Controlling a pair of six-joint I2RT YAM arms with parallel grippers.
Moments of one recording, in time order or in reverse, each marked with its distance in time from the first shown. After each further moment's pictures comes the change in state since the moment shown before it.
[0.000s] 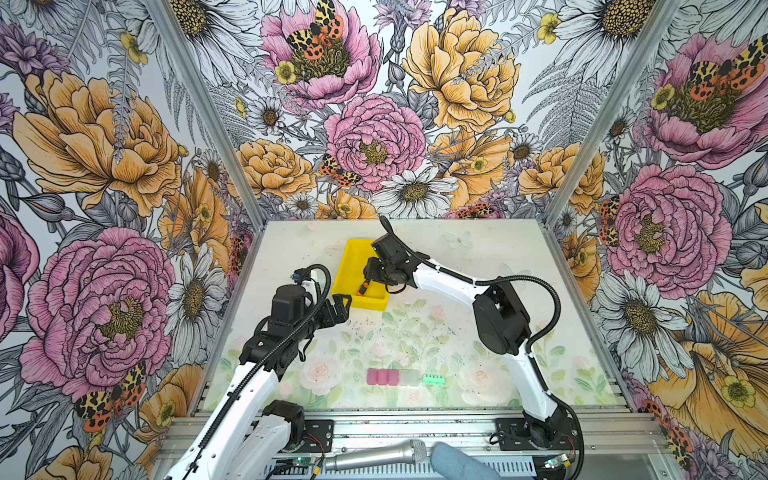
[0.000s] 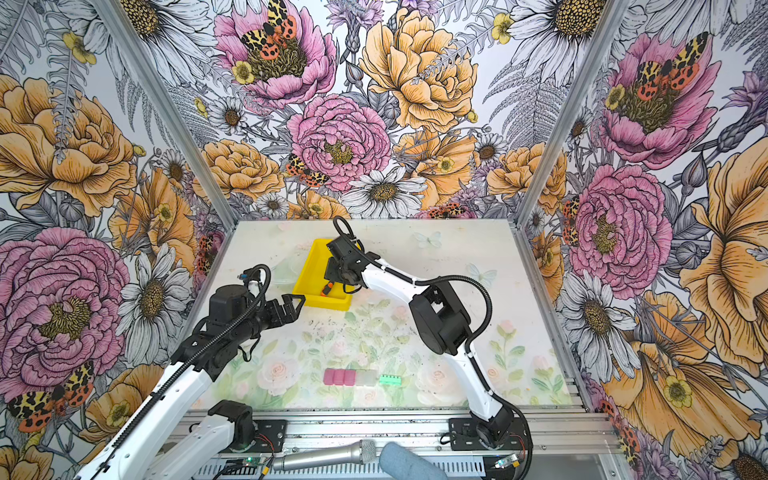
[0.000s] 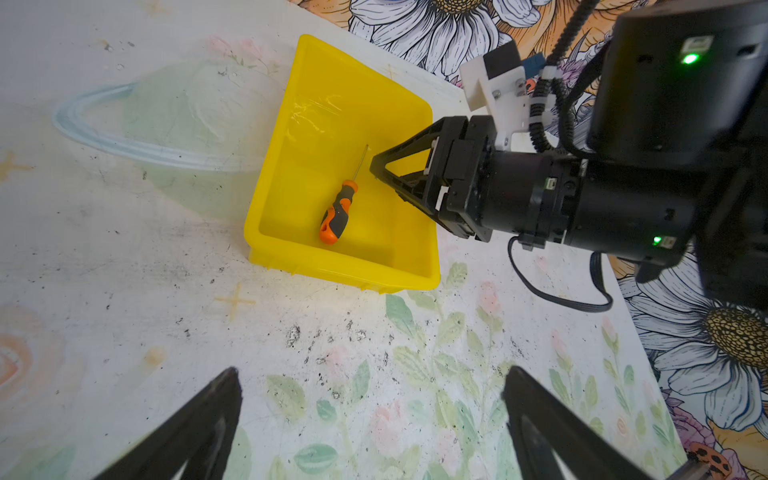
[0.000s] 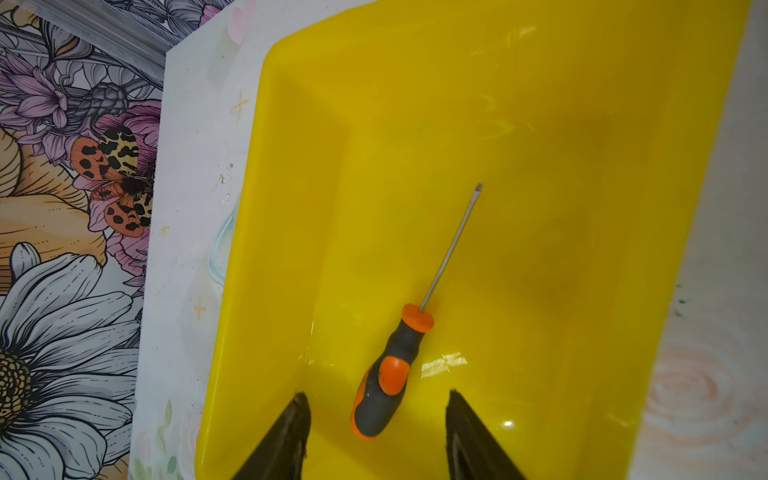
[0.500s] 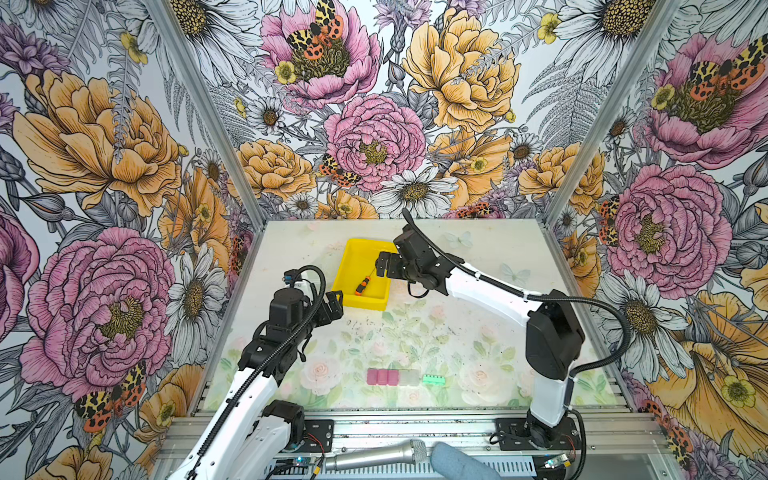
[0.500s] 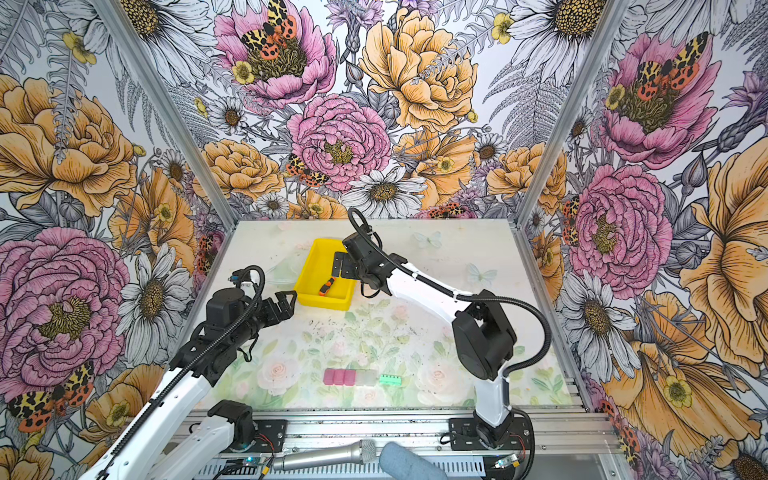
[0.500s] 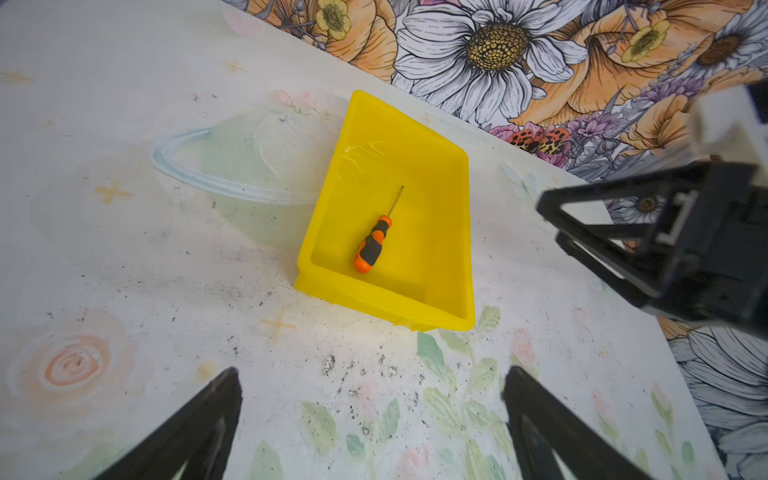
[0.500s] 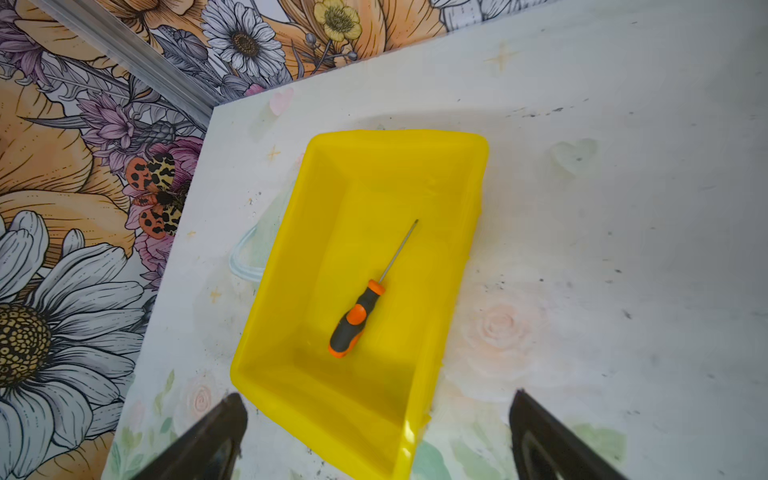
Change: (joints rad) left arm 0.005 -0.041 -0.051 0.067 -0.188 -0.022; right arm -0.016 -0.456 -0.392 0.021 0.172 -0.143
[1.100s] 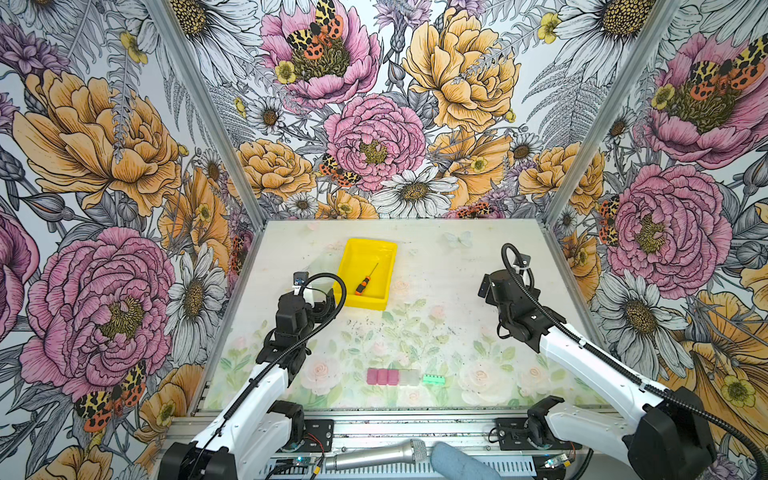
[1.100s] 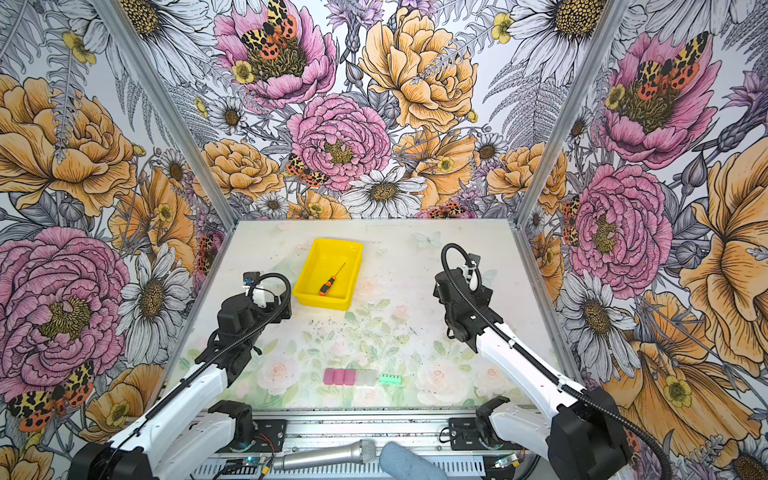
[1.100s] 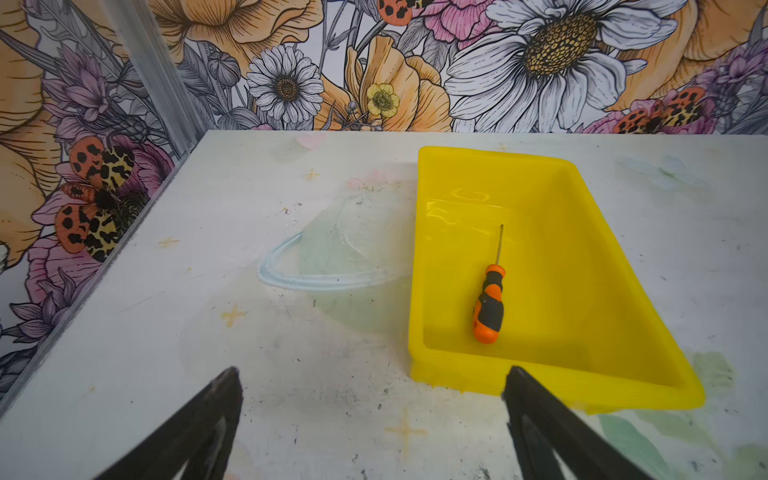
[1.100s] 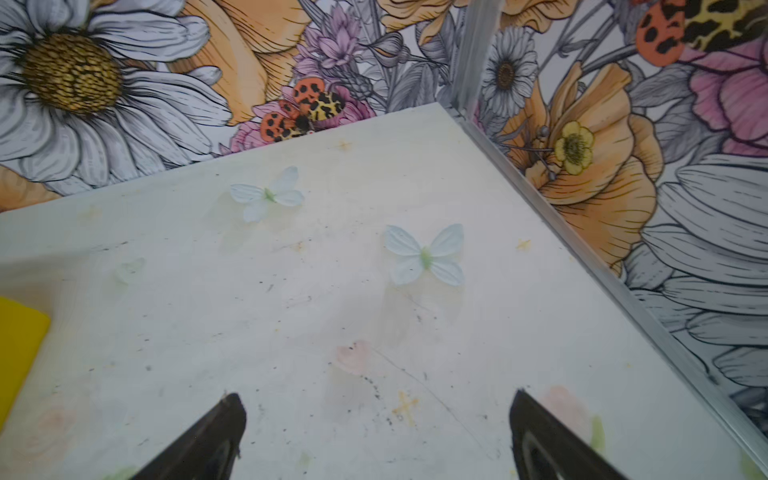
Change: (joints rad) left arm 0.079 0.181 -0.239 0.587 -0.145 0.457; right arm -0.365 -0.698 -0.837 0.163 0.503 -0.219
